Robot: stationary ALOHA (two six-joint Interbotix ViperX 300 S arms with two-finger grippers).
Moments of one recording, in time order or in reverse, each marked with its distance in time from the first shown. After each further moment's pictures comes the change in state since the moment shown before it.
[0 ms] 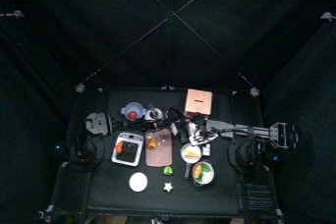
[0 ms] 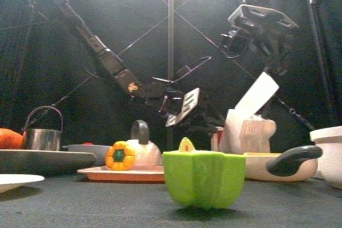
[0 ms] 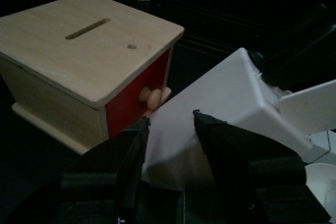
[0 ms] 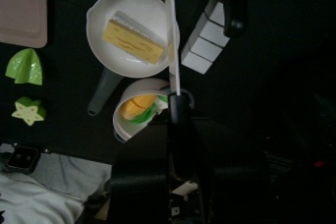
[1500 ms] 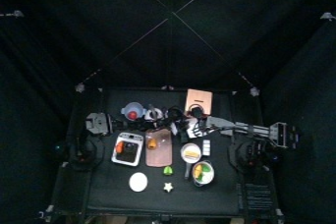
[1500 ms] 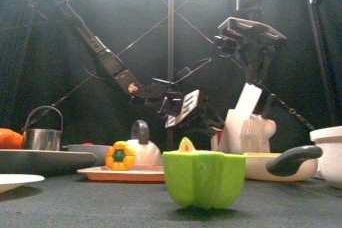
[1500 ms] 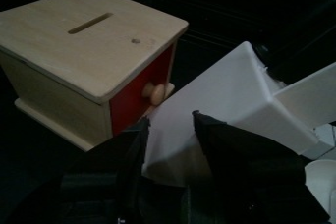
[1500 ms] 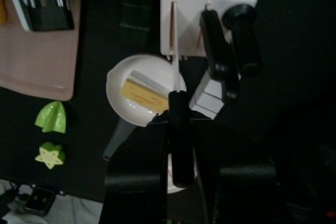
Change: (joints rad) left arm -0.003 0.000 -0.002 0.005 0.009 0.002; right arm -0.057 0.003 -0.002 -0.132 -0.147 -0.002
